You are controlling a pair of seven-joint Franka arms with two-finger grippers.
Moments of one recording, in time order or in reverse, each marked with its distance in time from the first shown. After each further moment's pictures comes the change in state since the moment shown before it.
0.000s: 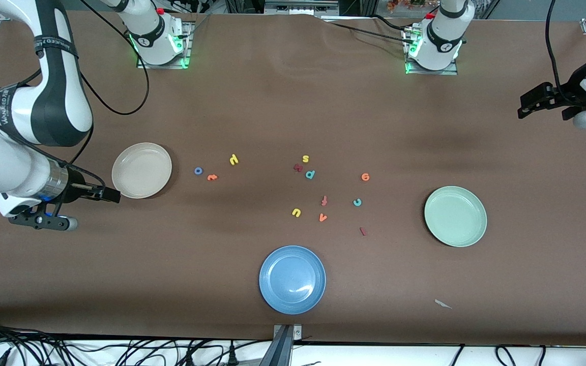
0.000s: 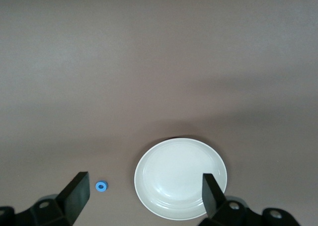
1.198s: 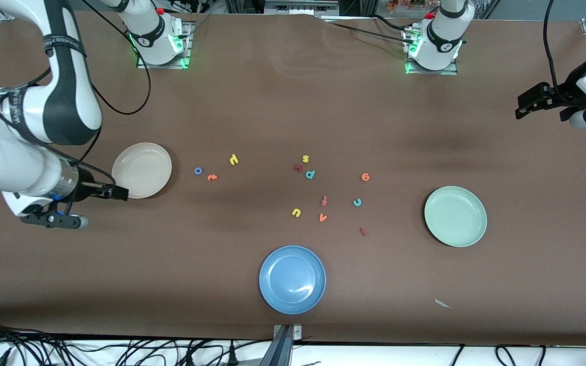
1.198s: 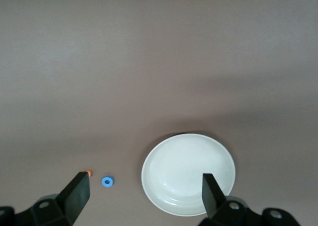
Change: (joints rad) left arm 0.001 0.000 -0.010 0.003 0.000 0.011 0.000; right arm 0.043 0.001 0.002 -0.007 0.000 -0.008 0.036
